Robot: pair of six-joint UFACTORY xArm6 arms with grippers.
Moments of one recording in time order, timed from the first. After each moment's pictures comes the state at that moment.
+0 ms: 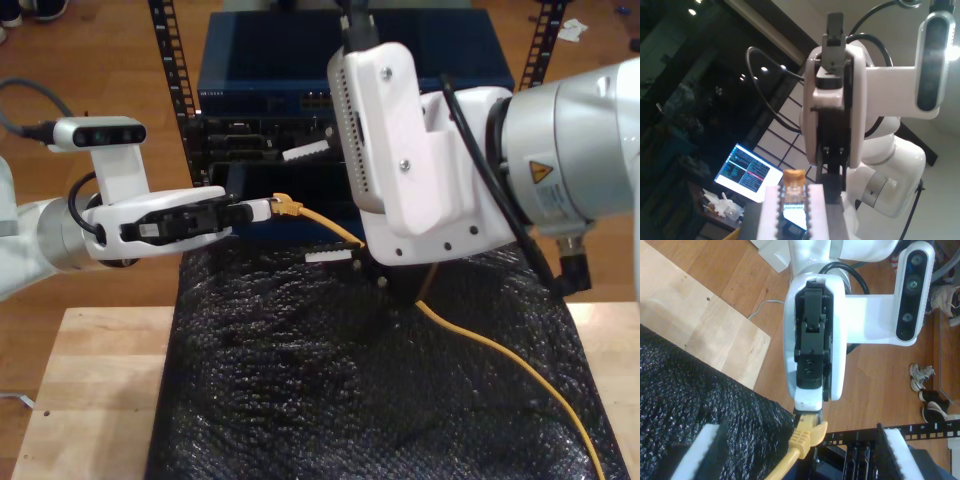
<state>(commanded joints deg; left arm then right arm) 18.2 4.0 -48.7 -82.2 131.5 -265.1 35.5 -44.1 -40.0 39.5 38.2 -107.3</state>
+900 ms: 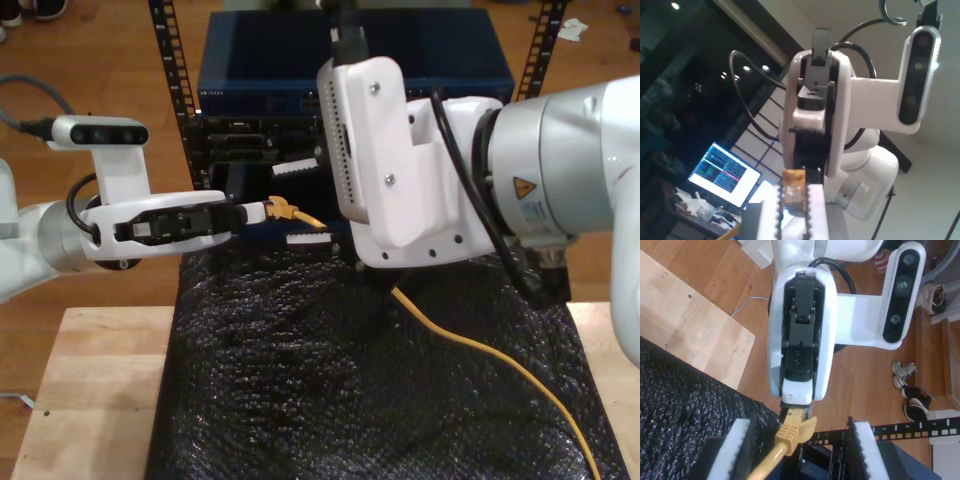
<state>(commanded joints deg) 18.2 4.1 -48.3 -82.1 134.3 -269.4 37.1 -44.0 -38.6 39.4 34.0 -107.2</state>
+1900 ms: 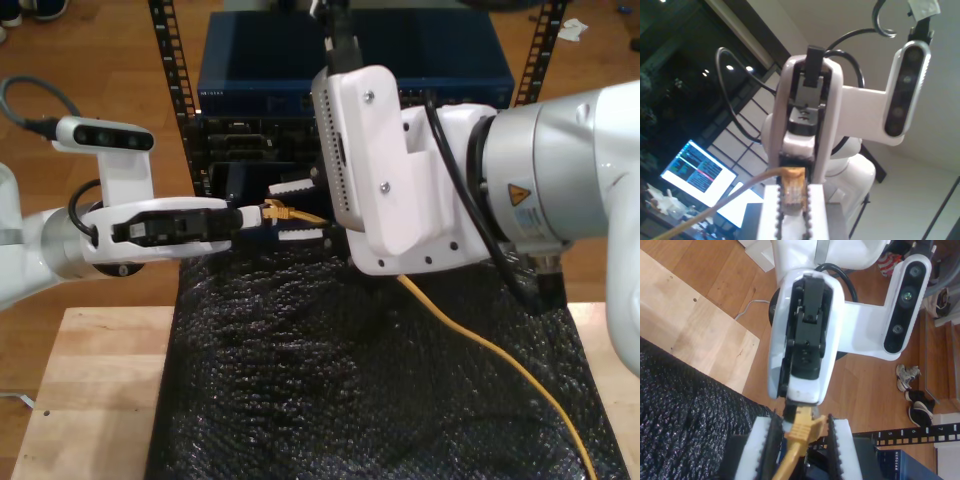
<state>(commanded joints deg) 18.1 5.1 -47.8 -82.0 136.2 -273.8 37.8 -44.0 -38.3 39.5 34.0 -107.0</state>
